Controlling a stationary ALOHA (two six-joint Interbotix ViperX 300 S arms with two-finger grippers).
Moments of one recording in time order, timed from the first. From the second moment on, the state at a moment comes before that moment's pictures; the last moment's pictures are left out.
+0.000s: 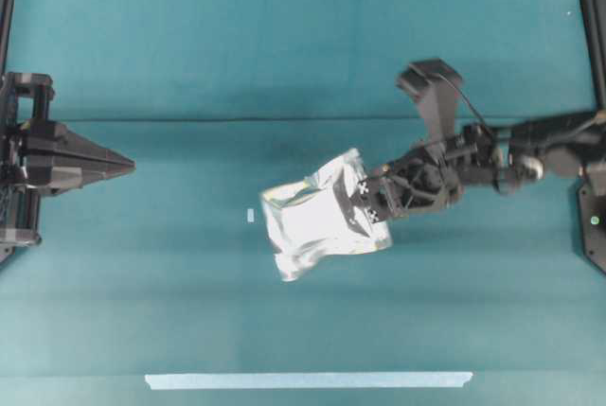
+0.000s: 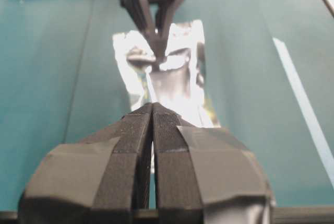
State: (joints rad) left arm 0.00 -0.91 1.10 0.01 -0.04 0.08; right arm -0.09 -0.16 0.73 0.42 0.27 0.62
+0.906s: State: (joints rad) left arm 0.00 -0.91 1.11 0.01 -0.04 0.07; right arm -0.11 0.10 0.07 0.25 1.17 -0.02
